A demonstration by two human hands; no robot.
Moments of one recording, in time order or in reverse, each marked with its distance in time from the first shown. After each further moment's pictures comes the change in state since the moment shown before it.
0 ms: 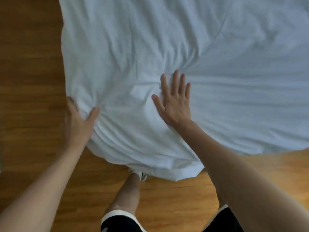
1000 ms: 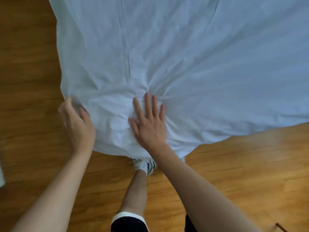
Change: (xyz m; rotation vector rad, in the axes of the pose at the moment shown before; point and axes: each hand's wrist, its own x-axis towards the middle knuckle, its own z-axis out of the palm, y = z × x) left_hand -0.010 -0.013 -0.002 -0.150 0.255 0.226; right_hand -0.076 -0.087 0.056 0.036 0.055 -0.011
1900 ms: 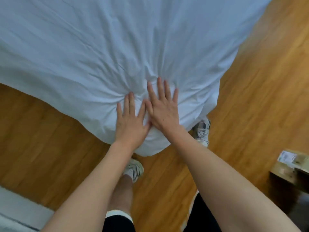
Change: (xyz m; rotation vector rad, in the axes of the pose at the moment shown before) left_hand 0.077 0.000 0.016 0.753 -0.754 1.441; right_hand 0.034 -0.096 0.029 0.123 0.161 0.777
